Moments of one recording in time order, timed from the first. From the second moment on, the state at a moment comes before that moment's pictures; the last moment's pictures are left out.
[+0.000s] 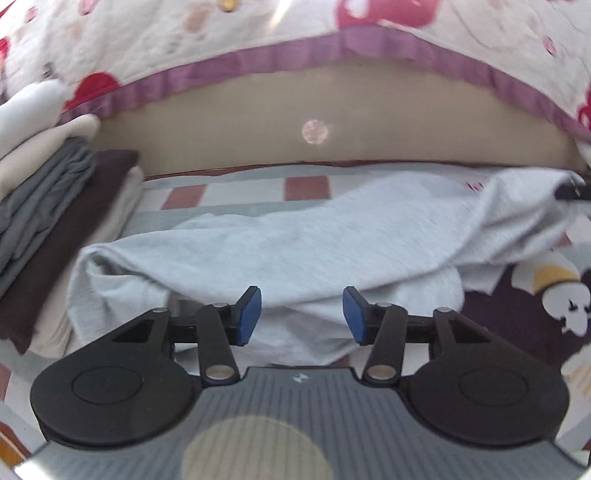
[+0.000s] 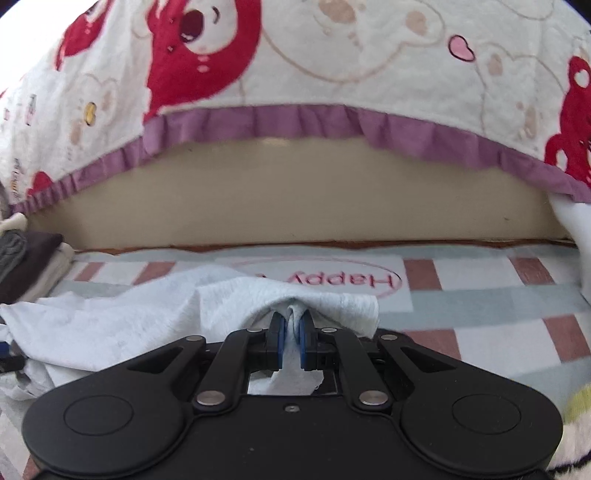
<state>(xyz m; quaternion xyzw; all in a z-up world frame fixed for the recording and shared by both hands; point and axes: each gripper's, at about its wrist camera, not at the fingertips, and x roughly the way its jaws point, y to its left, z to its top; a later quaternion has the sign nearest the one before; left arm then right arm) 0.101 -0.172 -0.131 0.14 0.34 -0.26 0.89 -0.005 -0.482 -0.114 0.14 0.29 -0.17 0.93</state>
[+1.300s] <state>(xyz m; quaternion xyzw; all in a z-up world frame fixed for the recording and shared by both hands) 0.087 -0.262 -0.218 0.18 0.35 -0.31 0.87 -0.007 -0.511 -0.054 0.18 0.27 -0.11 0.94</state>
